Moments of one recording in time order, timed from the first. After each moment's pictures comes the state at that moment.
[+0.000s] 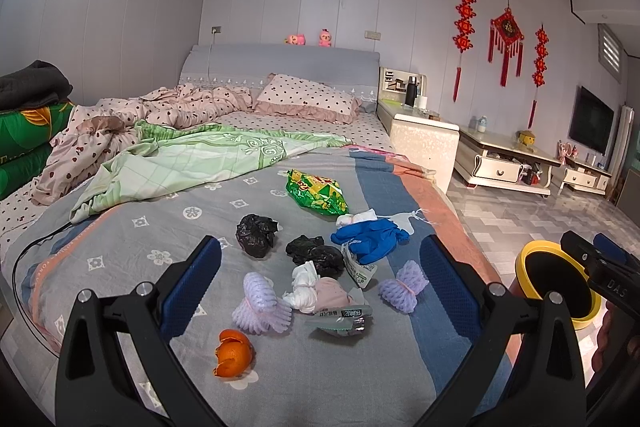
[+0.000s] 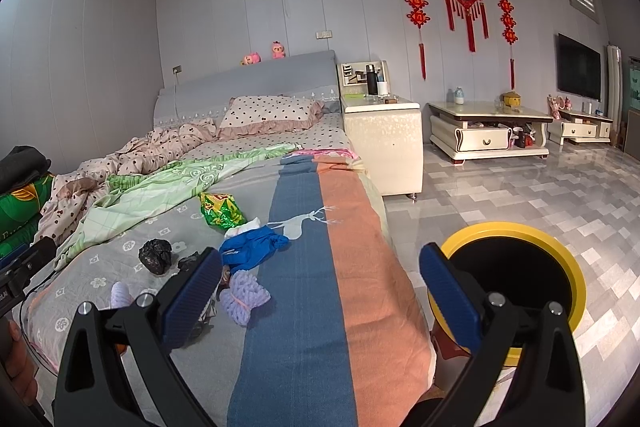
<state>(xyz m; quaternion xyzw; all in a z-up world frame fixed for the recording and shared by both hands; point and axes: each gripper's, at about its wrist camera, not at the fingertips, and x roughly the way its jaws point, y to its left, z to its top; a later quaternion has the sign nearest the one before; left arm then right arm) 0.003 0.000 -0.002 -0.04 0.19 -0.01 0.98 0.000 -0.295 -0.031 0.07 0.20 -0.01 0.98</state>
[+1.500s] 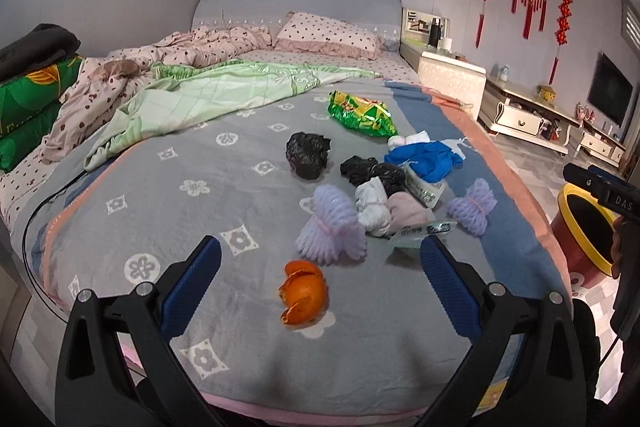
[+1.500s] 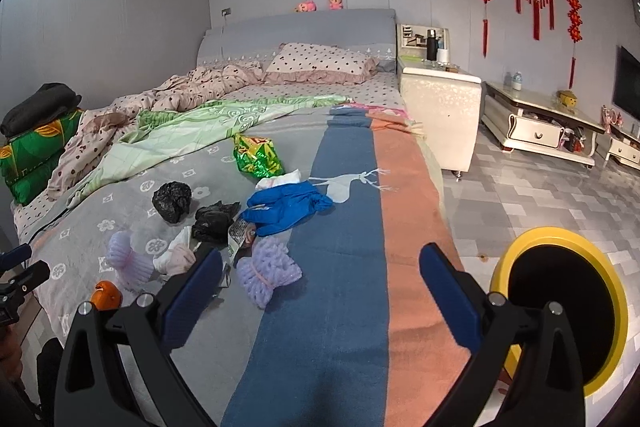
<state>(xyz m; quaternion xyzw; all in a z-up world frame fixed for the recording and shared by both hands) 0.009 0.070 -0.080 -0.04 0.31 0.01 0.95 0.092 -0.260 -0.063 0.02 0.30 0.10 0.95</state>
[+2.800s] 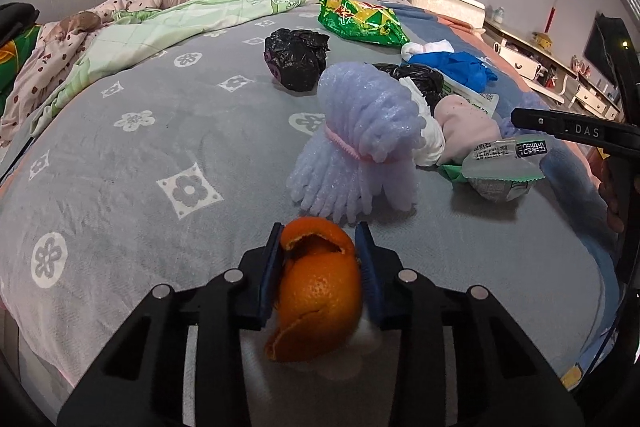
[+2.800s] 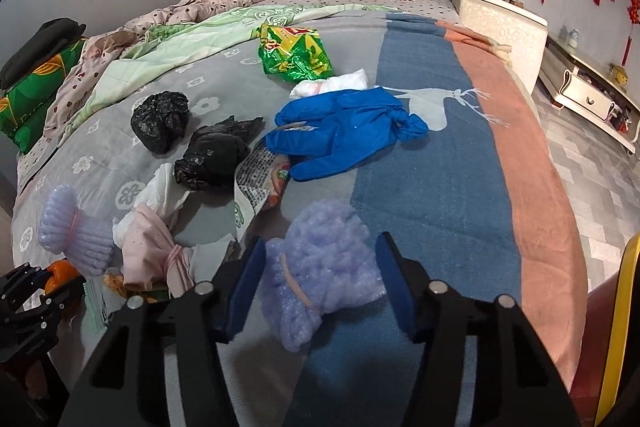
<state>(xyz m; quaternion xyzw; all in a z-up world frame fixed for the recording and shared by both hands) 0.099 0.076 -0.190 -0.02 0.41 -0.03 0.91 0.196 -0.181 -0.157 -0.02 0.42 0.15 0.89</state>
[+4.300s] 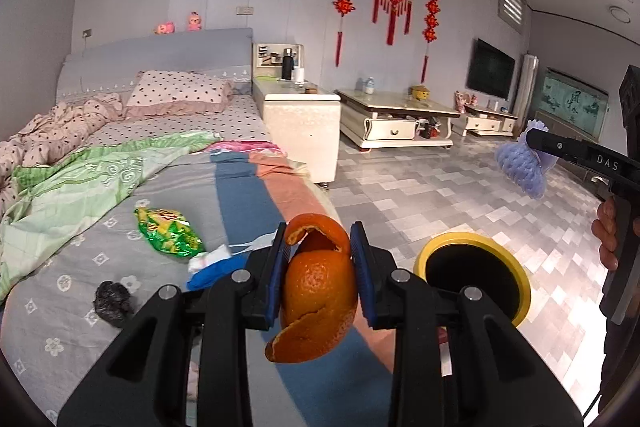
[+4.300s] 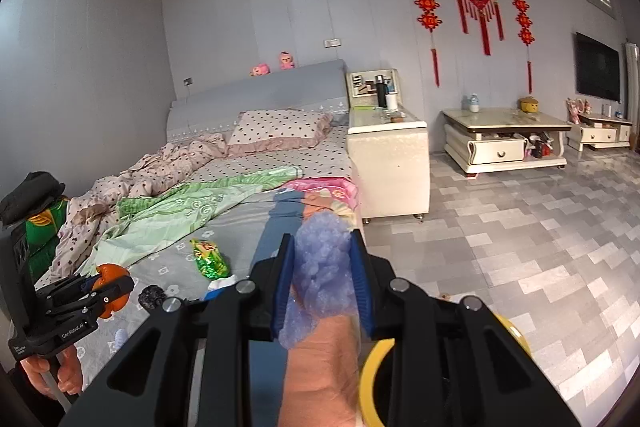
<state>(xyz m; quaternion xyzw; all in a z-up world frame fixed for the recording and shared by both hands) 0.119 -0.161 0.061 0.01 0.24 -0.24 0.94 0.061 -0.454 0.094 0.09 0.21 0.02 0.97</state>
